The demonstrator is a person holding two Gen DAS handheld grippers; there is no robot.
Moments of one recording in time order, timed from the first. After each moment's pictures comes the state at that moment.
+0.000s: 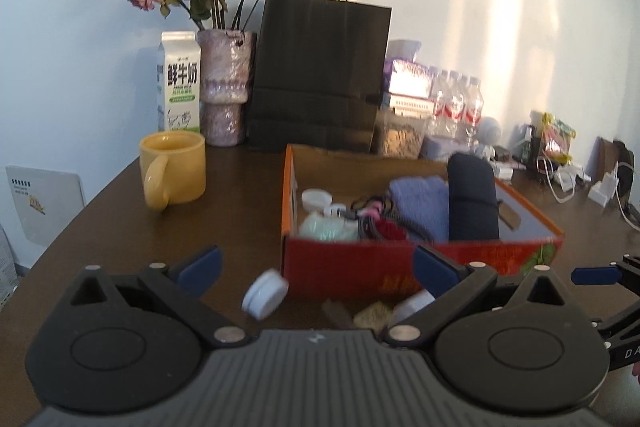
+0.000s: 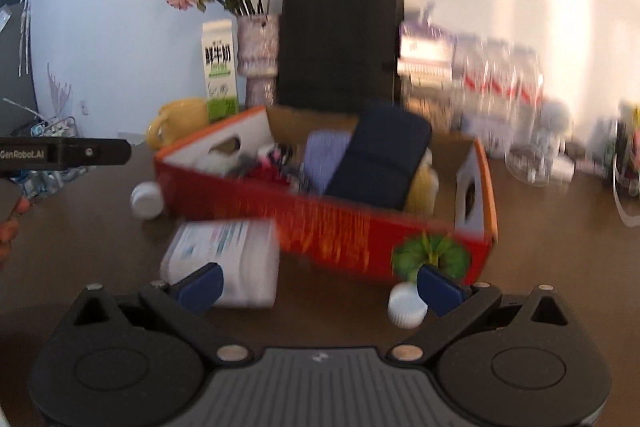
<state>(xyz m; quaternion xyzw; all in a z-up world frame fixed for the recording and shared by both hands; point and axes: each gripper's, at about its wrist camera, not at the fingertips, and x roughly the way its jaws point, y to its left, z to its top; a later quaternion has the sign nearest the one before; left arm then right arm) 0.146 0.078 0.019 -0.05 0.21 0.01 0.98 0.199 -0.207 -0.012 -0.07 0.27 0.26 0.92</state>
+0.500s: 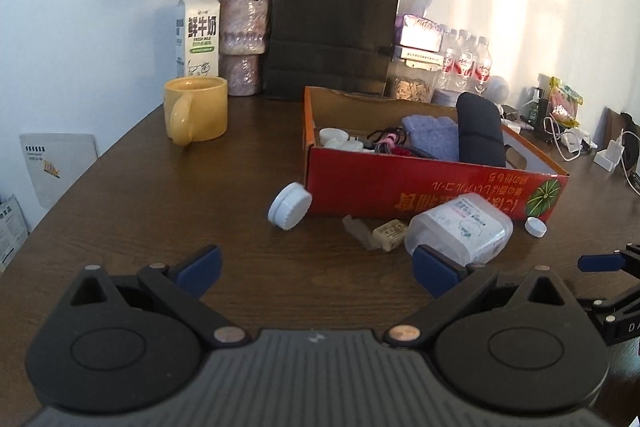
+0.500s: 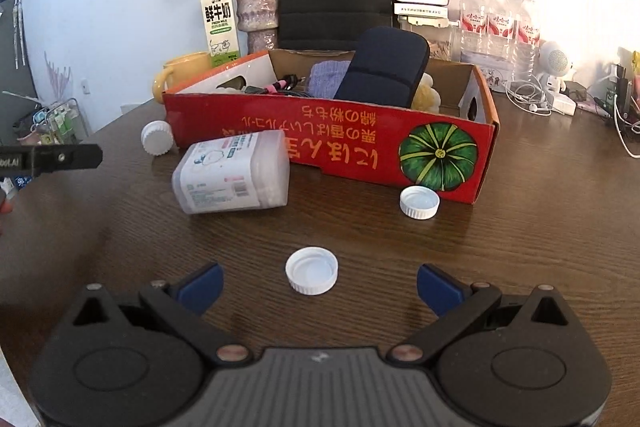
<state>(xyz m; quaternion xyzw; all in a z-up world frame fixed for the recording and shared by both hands) 0.110 0.085 -0.007 -0.06 0.26 0.02 0.96 0.170 -0.219 -0.047 -0.06 0.32 0.26 0.91</state>
